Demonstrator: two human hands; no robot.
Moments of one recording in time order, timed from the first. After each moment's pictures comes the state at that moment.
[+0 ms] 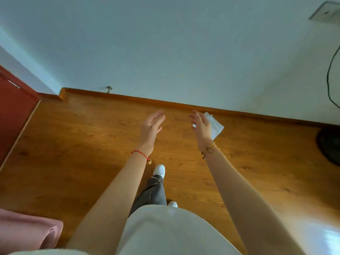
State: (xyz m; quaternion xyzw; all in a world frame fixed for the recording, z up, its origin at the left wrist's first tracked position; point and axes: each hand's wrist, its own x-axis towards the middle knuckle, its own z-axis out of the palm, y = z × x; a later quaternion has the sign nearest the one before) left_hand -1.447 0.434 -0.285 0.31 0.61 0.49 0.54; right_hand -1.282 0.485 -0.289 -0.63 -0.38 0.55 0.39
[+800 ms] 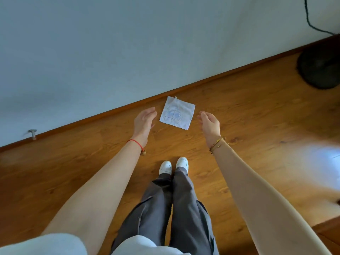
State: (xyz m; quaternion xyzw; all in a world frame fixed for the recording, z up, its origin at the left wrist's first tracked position) left_hand -1.244 0.765 -0.466 0.36 0.66 0.26 0.60; right_hand -1.043 0.710 -0.472 -0.79 -0.14 0.47 0.37
